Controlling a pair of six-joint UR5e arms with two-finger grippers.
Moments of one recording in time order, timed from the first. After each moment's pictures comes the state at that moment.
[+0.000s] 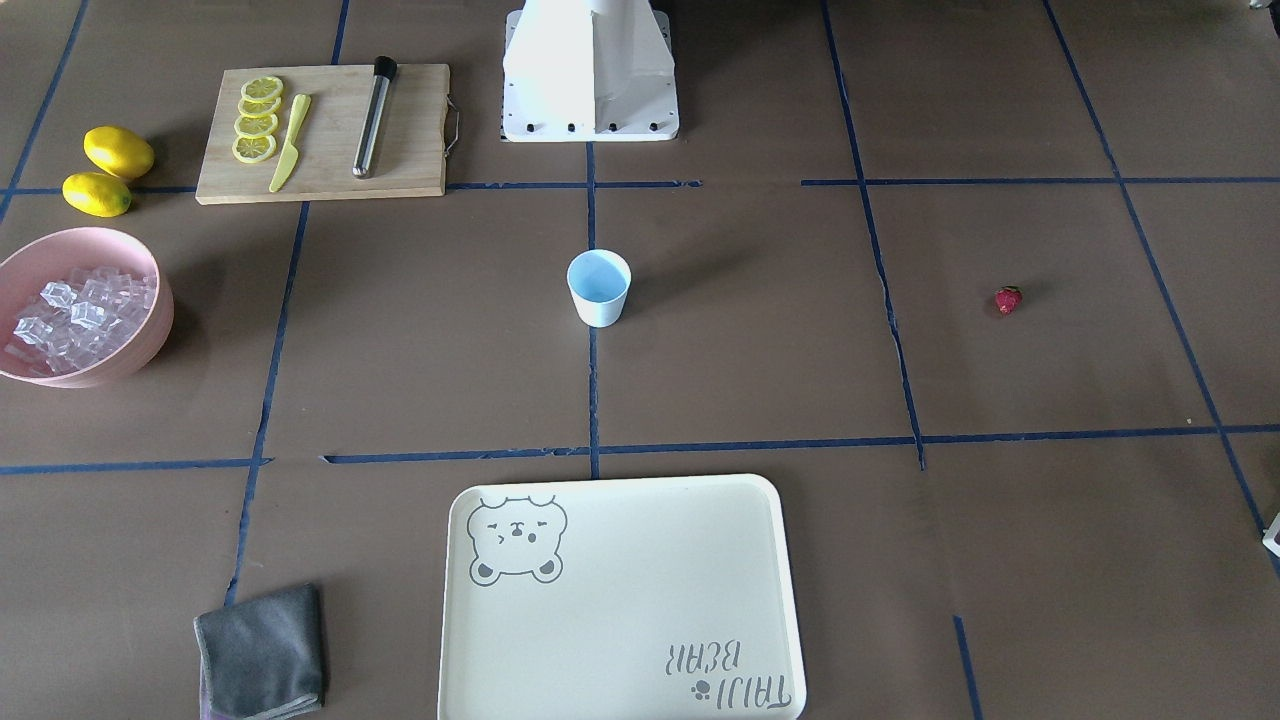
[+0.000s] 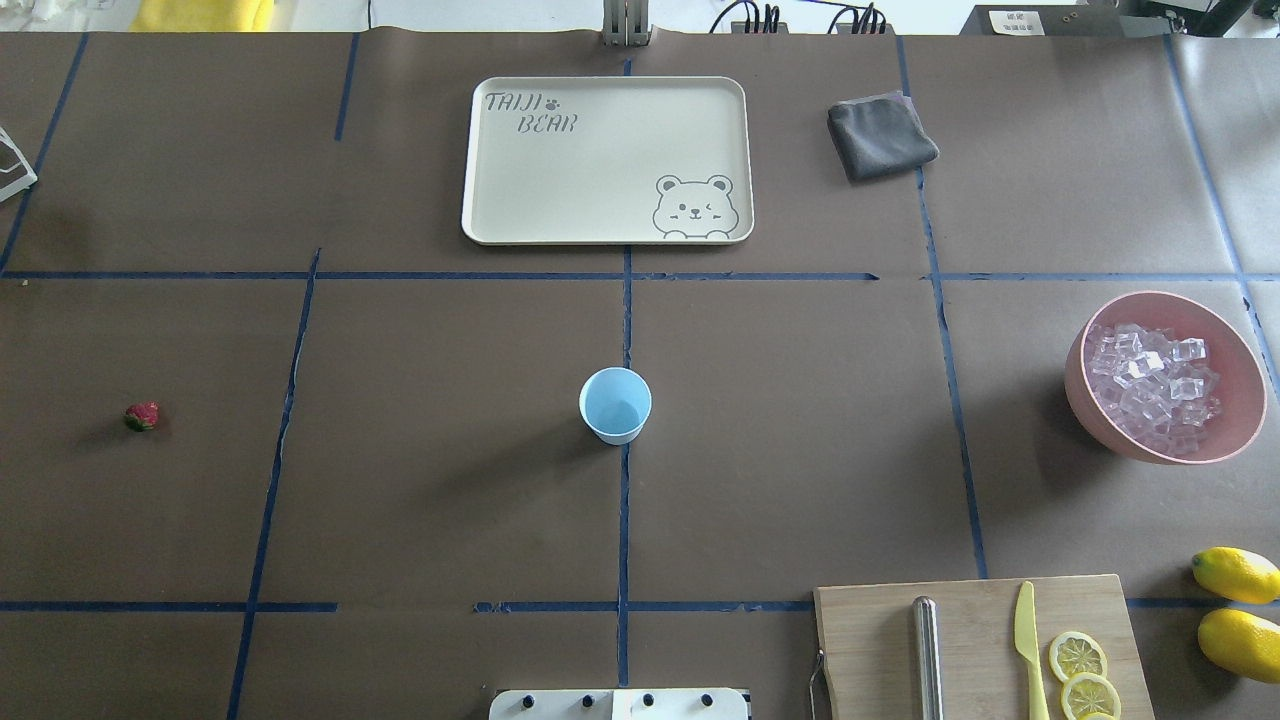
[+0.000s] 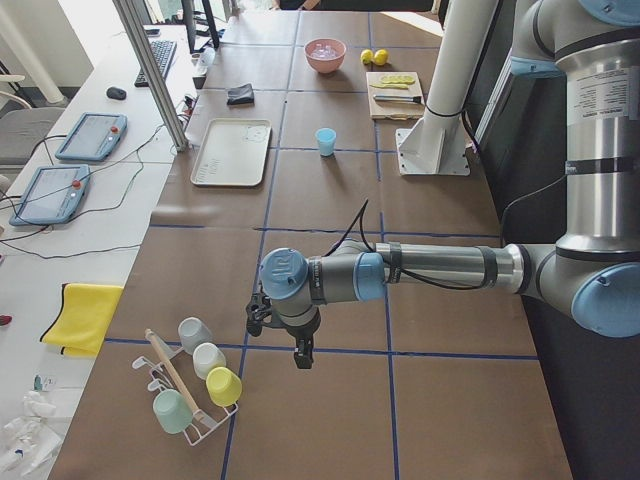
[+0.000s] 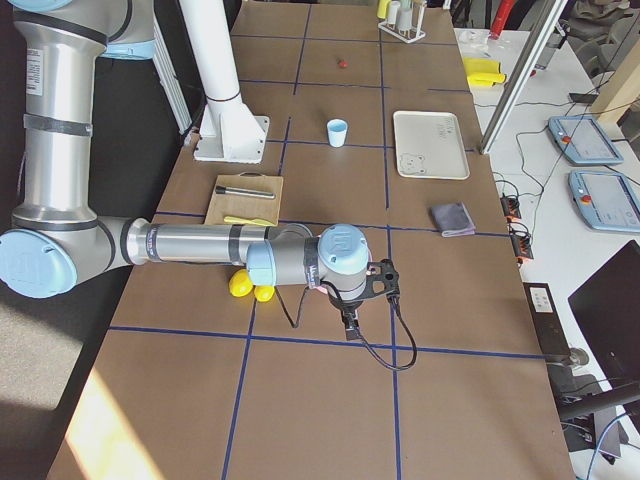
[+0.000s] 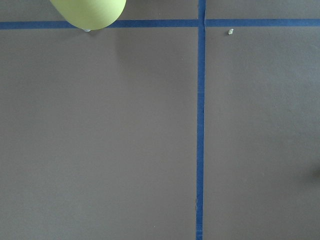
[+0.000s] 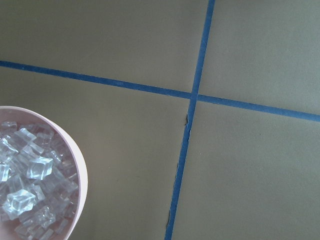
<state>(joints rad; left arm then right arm) -1.56 -1.46 -1.70 -1.43 -2.36 0.10 1.60 -1.70 1.73 -1.48 2.41 -0.11</state>
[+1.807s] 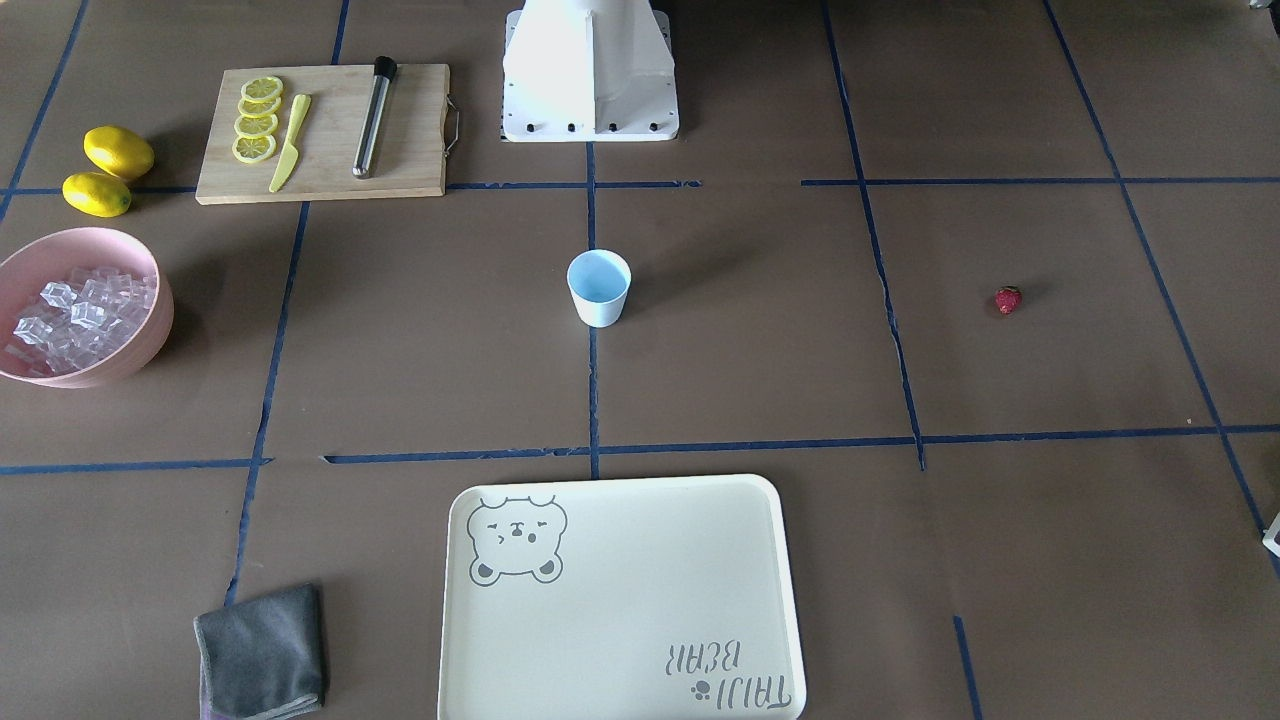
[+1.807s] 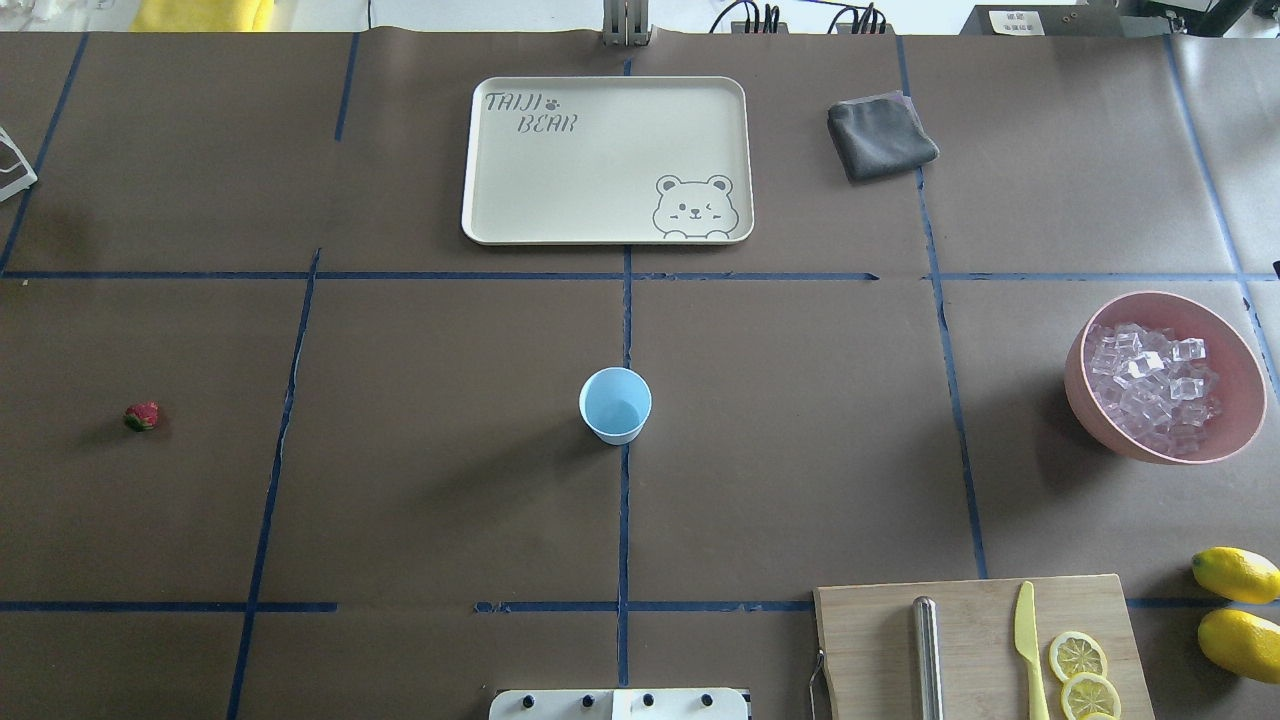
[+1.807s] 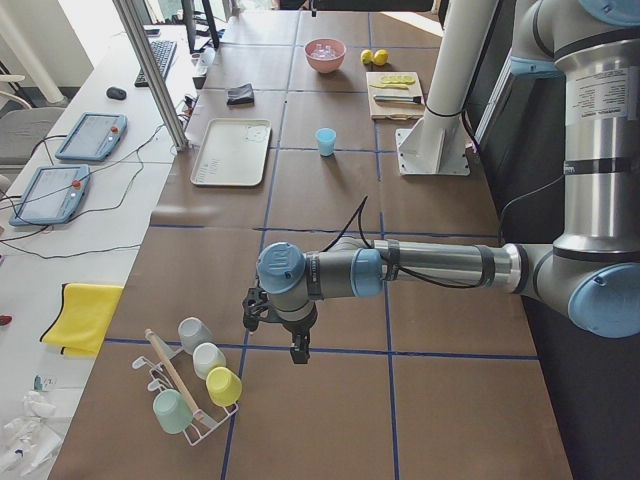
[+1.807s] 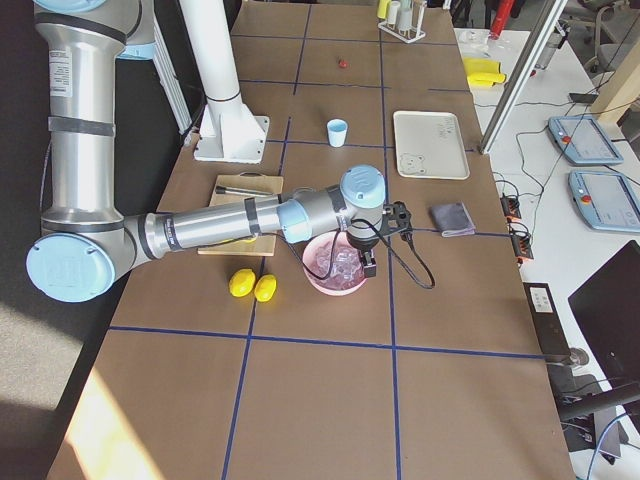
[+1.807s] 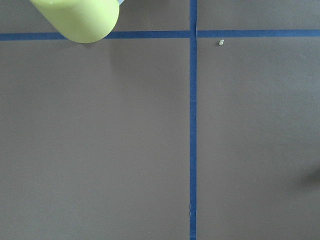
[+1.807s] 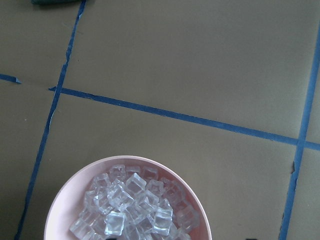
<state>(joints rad) -1.56 -1.47 -1.71 -1.43 -2.37 0.09 1.38 -1.63 1.85 -1.41 2.42 0.18</state>
